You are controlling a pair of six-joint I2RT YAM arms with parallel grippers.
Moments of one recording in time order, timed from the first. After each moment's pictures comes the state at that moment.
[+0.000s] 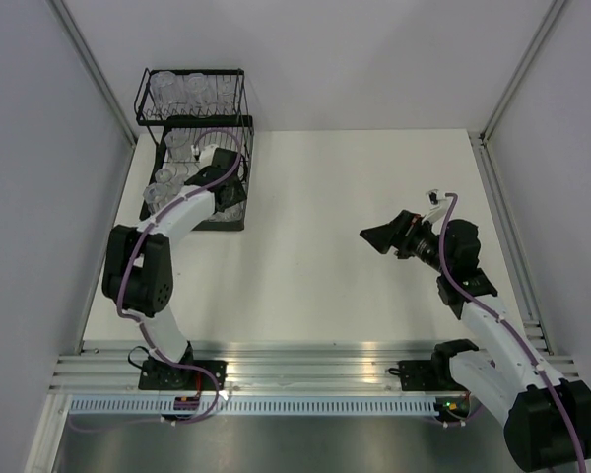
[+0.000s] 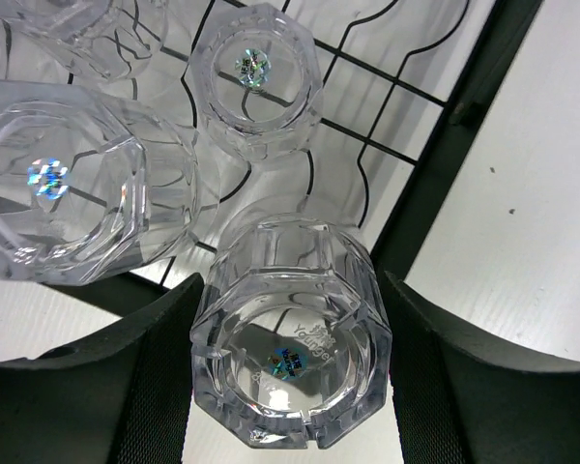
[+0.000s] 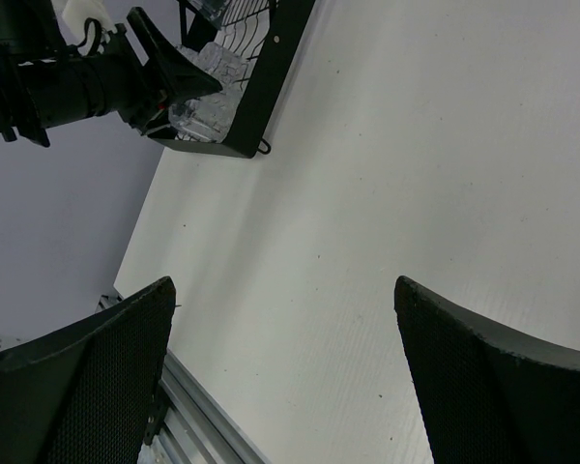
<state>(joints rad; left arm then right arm) -0.30 1.78 1.32 -0.44 -0.46 -0.58 0.18 0.88 0.48 0.18 -0.53 0.68</state>
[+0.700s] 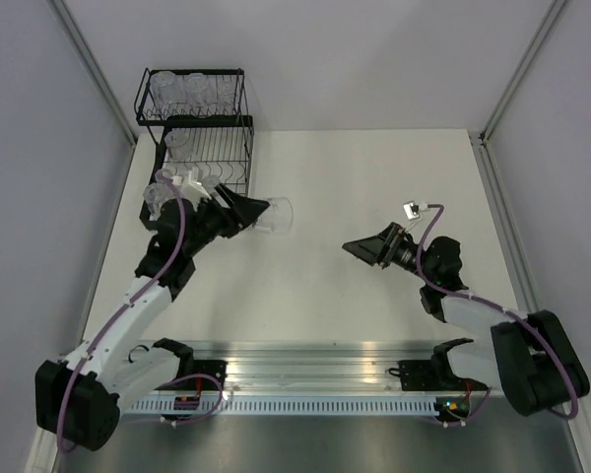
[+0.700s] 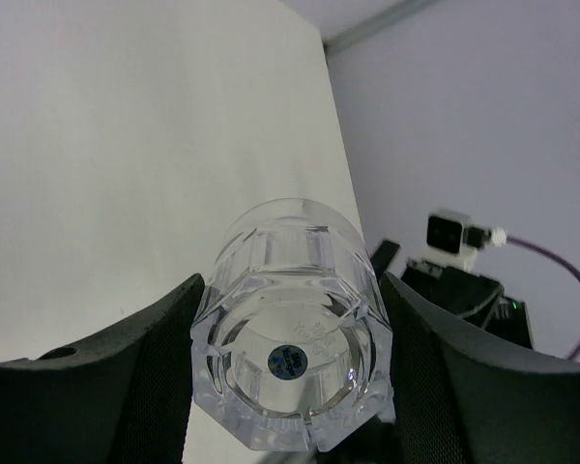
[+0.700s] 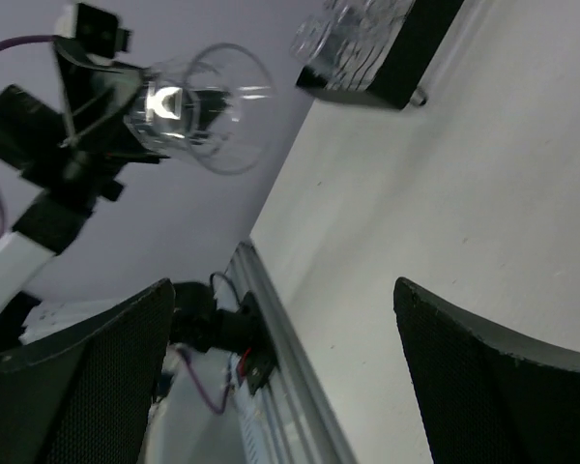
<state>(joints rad) -0.33 0.98 0.77 0.03 0.24 -0.85 0.26 1.16 0.27 0.91 -0.70 0.98</state>
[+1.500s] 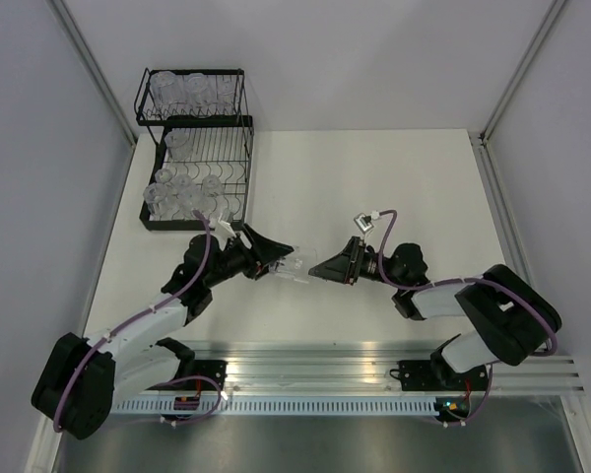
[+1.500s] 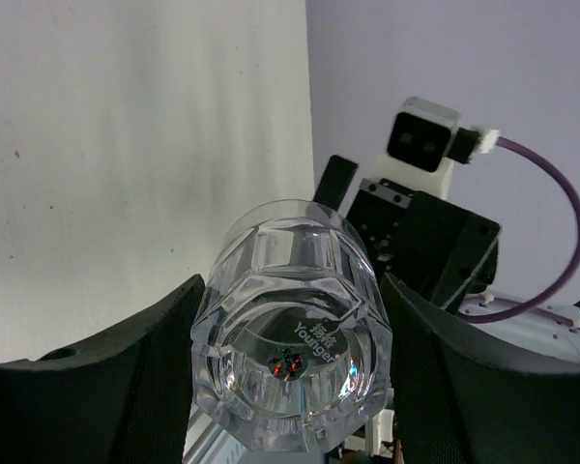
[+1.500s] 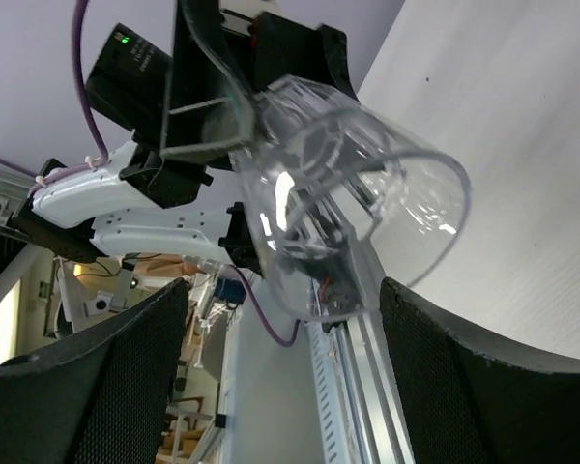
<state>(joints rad) -0.49 1.02 0.38 0.43 0.42 -1.21 0.58 1.50 0.31 1.27 -0.74 1.22</state>
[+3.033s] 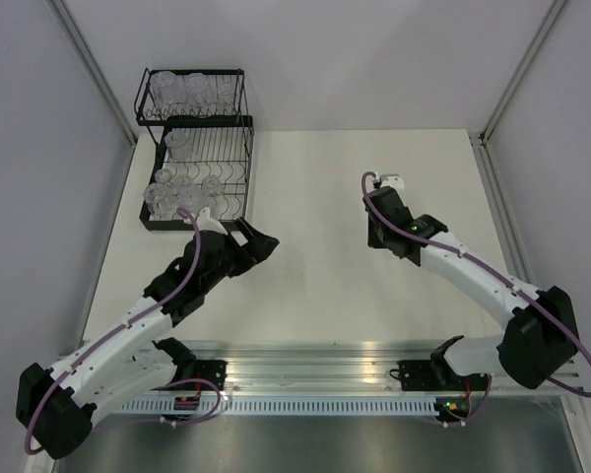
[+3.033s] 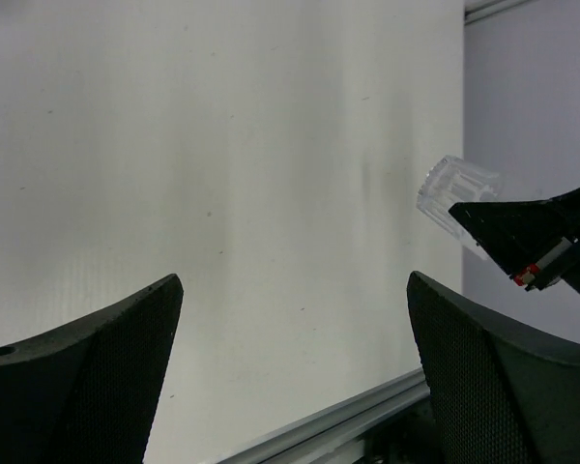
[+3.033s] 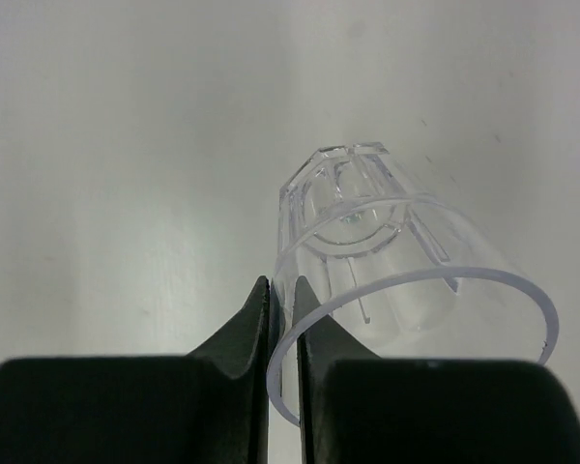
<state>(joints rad) -0.63 0.85 0.60 -0.15 -0.14 -1.00 0.61 1.30 1.02 -0.49 0.37 0.46</state>
